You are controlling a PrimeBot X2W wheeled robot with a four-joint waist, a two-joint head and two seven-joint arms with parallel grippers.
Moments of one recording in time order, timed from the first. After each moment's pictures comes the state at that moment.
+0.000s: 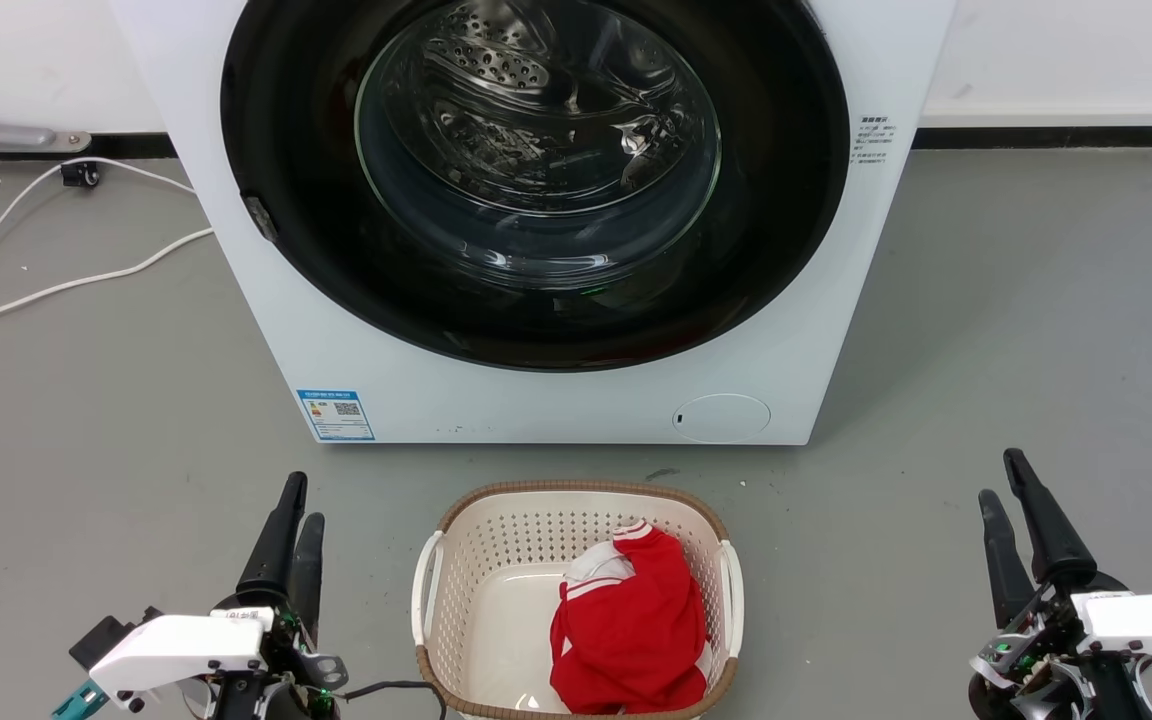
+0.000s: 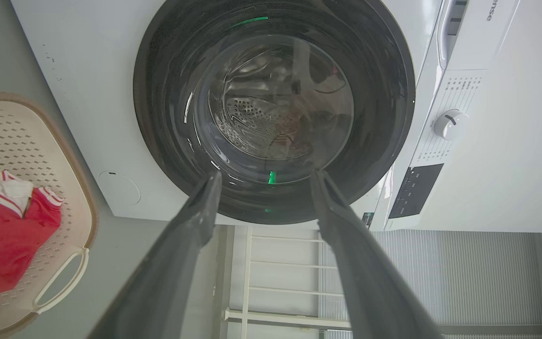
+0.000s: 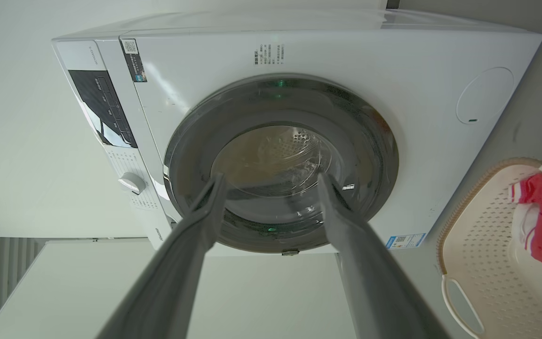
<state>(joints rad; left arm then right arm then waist) -0.08 0.05 0.08 0.26 -1.61 -0.13 0.08 -0.07 -0.06 -0.09 0.24 1.62 0.13 0.08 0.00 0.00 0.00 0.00</state>
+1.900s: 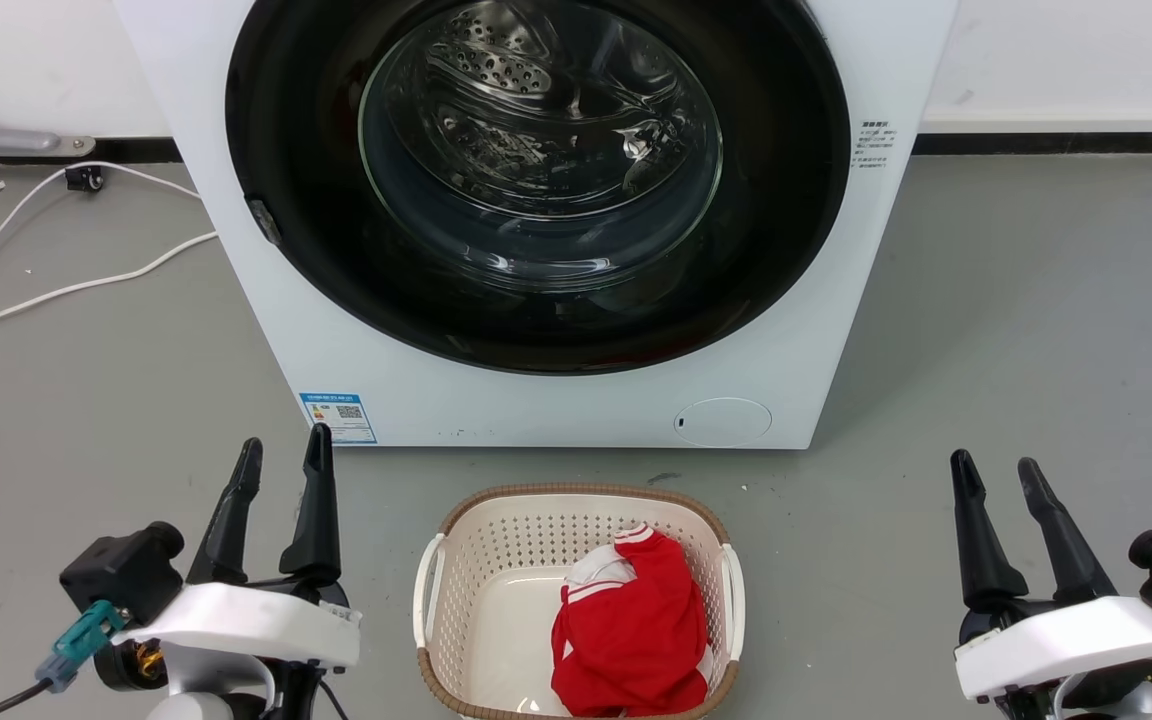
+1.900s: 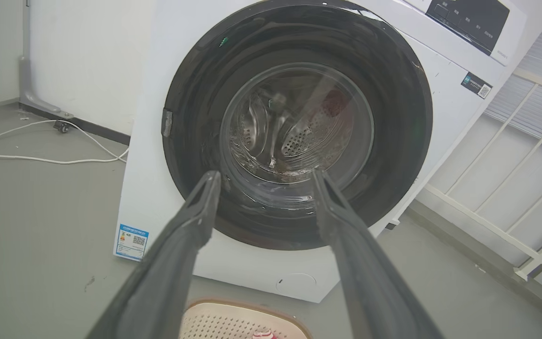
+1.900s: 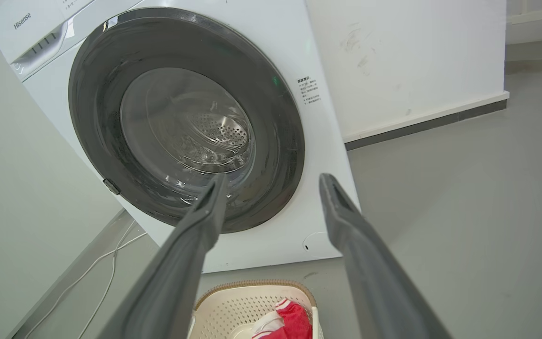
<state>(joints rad) -0.05 0.10 0.00 0.05 -0.52 -0.09 -0.13 0.02 -0.05 -0.03 0.00 0.43 0.13 -0.07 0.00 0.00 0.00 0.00</state>
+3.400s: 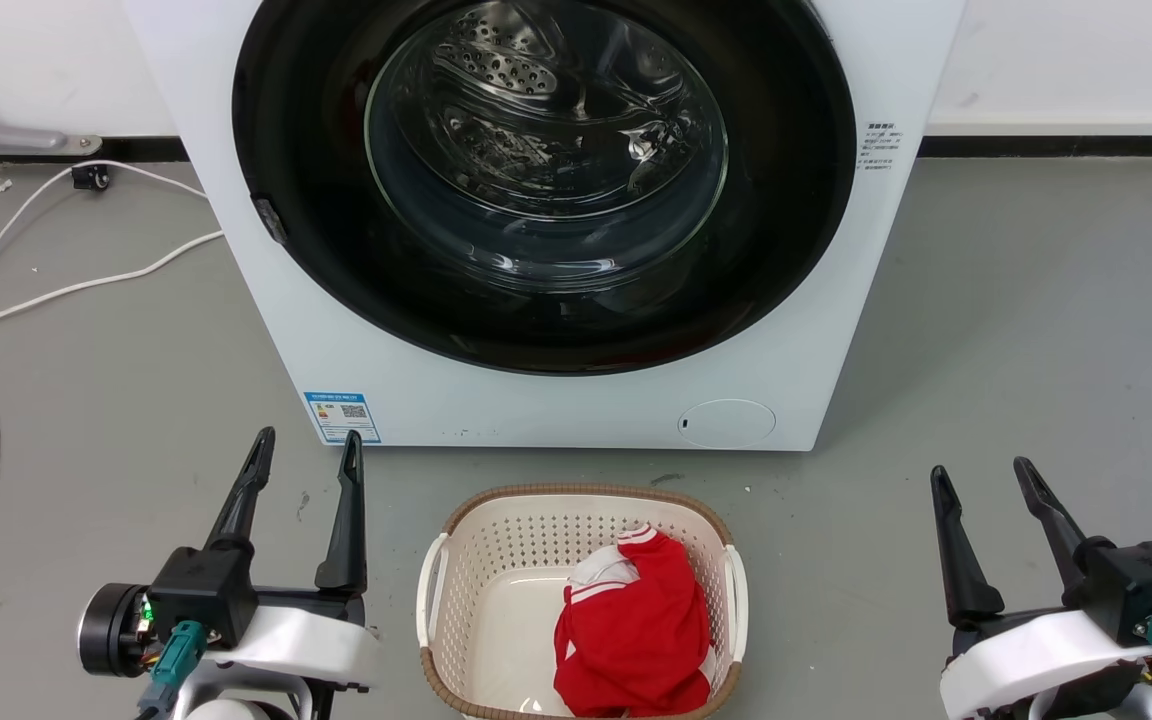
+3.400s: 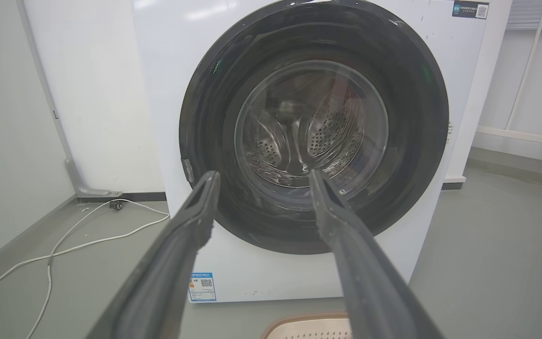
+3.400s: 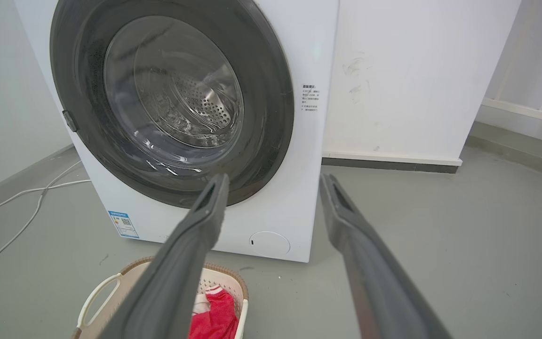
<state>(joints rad) -0.04 0.14 -0.07 0.03 -0.15 -0.02 -0.23 0.05 -0.05 -0.02 -0.04 0.06 0.13 -0.07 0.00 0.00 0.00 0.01</state>
